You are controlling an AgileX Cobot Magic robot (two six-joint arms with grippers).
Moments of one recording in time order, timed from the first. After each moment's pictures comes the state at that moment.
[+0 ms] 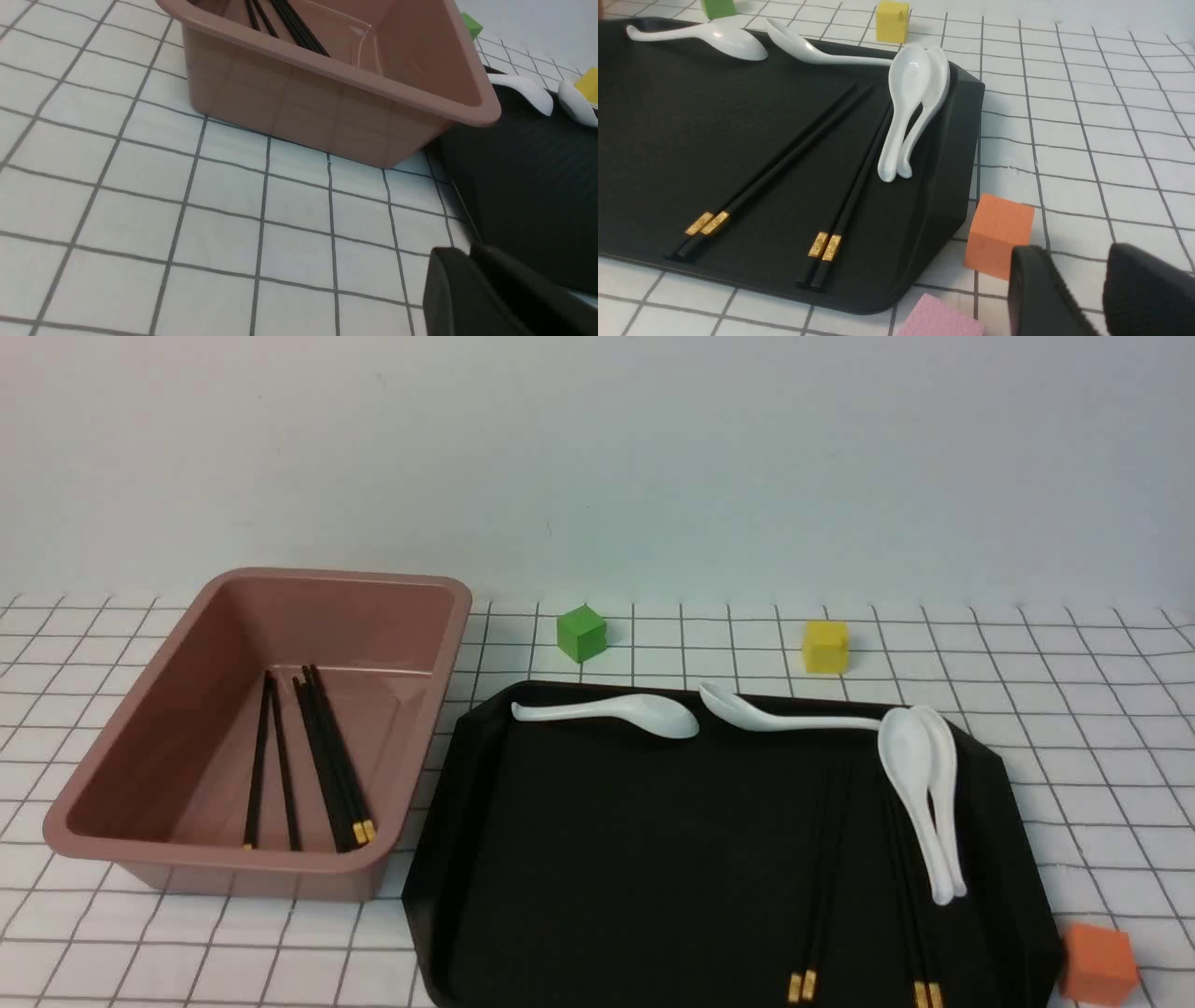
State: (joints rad) right arm 0.08 -0.01 0.02 0.02 0.37 -0.02; left arm -0.07 -0.01 0.03 -0.22 0.39 -0.18
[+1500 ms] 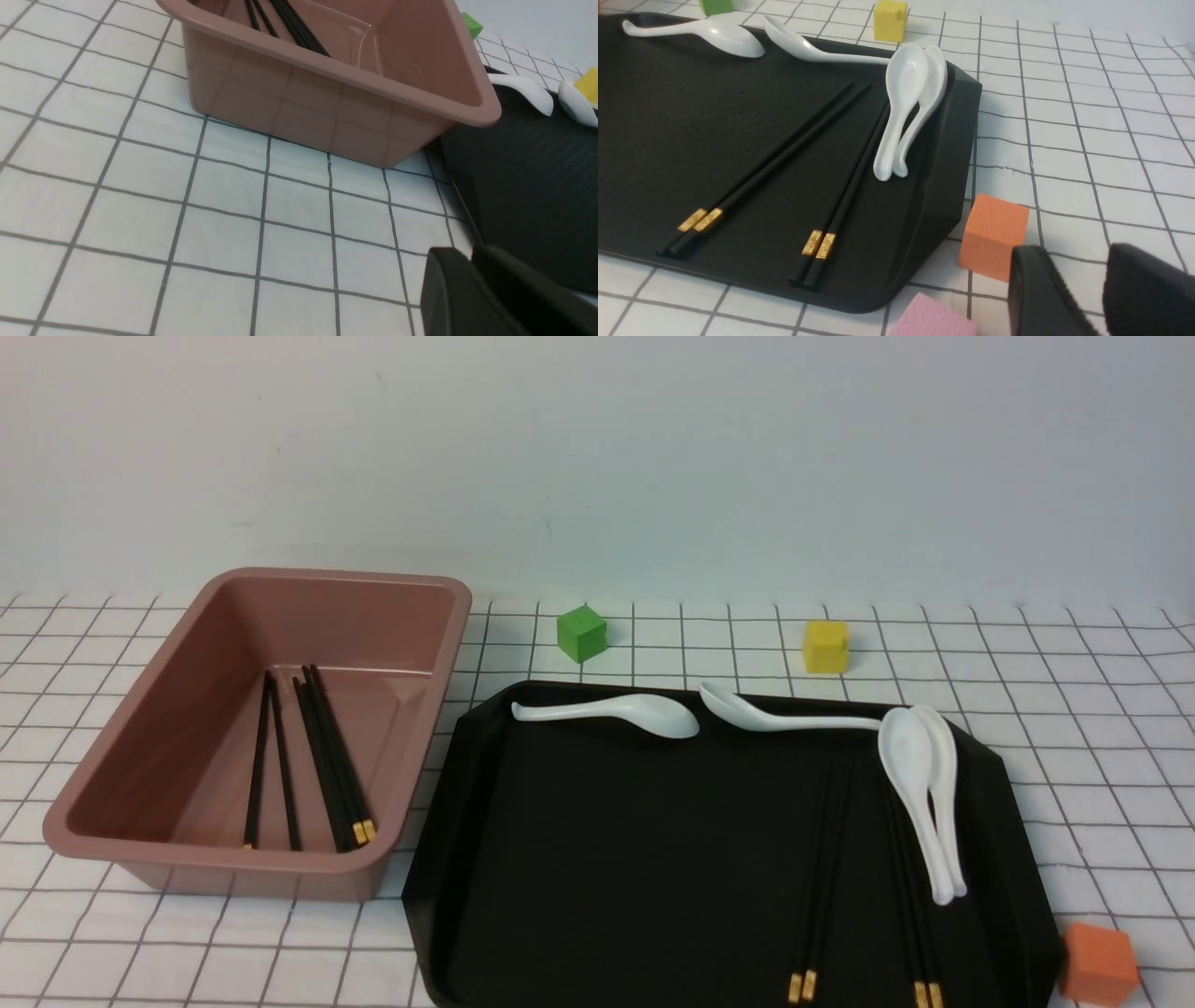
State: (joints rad) right arm 0.08 -0.01 0.02 0.00 0.37 -0.02; left arm -0.07 -0.01 0.03 -0.22 0.39 -0.18
